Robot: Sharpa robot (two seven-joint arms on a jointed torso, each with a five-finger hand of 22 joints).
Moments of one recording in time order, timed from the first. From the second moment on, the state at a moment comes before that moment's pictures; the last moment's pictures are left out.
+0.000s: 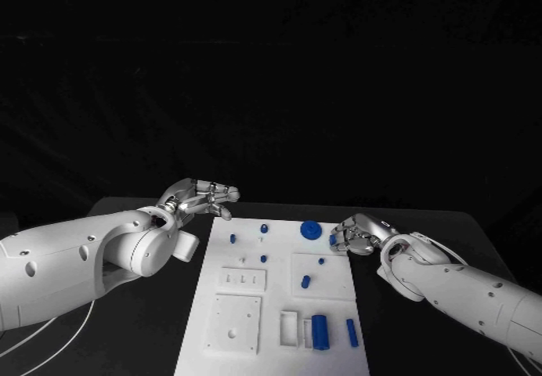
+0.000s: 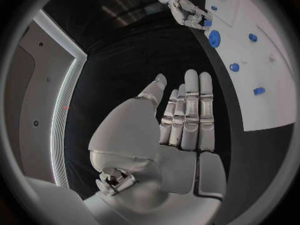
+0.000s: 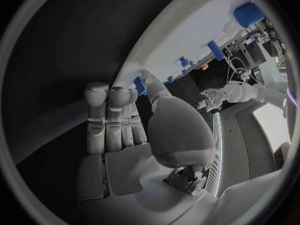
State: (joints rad) left arm 1.43 -0.84 -0.21 1.47 -0.12 -0.34 0.27; left_hand 1.34 -0.01 0.12 -0.08 0.06 1.04 0.14 0.06 0.07 1.16 0.10 0.06 0.06 1.26 0.02 0.54 0.26 0.06 0.99 0.01 0.71 0.34; right arm 0.96 -0.69 0.23 1.10 -1.43 -0.37 0.03; right_hand 1.31 -0.08 0.07 -0.21 0.29 1.02 0.11 0.07 0.07 1.25 -0.01 0.82 1.02 1.43 -0.09 0.93 0.78 0.08 1.47 -0.11 0.66 1.31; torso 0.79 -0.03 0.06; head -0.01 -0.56
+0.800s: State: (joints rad) left arm 1.43 -0.84 -0.21 1.47 -0.12 -0.34 0.26; left_hand 1.34 -0.01 0.12 -0.08 0.06 1.04 0.14 0.06 0.07 1.16 0.10 0.06 0.06 1.26 0.02 0.54 0.26 0.06 0.99 0.01 0.71 0.33; right arm 0.96 -0.69 0.23 1.09 -1.40 -0.37 0.06; right_hand 1.26 -0.06 0.15 -0.26 0.27 1.07 0.10 0.06 0.07 1.26 -0.01 0.81 1.02 1.43 -0.09 0.92 0.79 0.08 1.47 -0.11 0.64 1.31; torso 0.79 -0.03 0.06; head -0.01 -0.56
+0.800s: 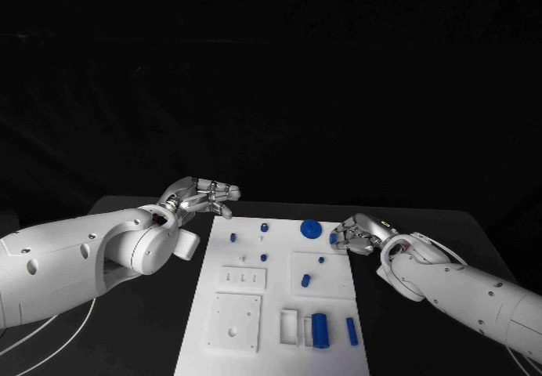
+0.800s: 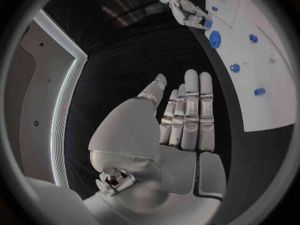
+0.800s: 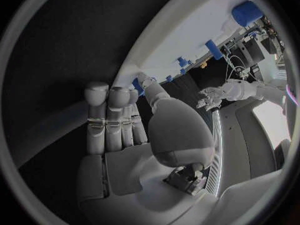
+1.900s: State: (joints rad) left arm 1.43 -0.85 -0.21 1.47 -0.12 -0.34 0.26; left_hand 1.34 -0.01 0.12 -0.08 0.06 1.04 0.14 0.06 0.07 1.16 0.10 0.06 0.06 1.26 0.02 0.54 0.26 0.06 0.99 0.01 0.71 0.33; right arm 0.97 -0.75 0.29 1.14 -1.41 -0.39 0.04; right_hand 1.31 -0.10 0.12 -0.14 0.38 0.98 0.10 0.06 0.07 1.19 0.00 0.78 0.93 1.43 -0.07 0.92 0.81 0.10 1.47 -0.09 0.61 1.31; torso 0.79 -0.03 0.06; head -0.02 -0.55
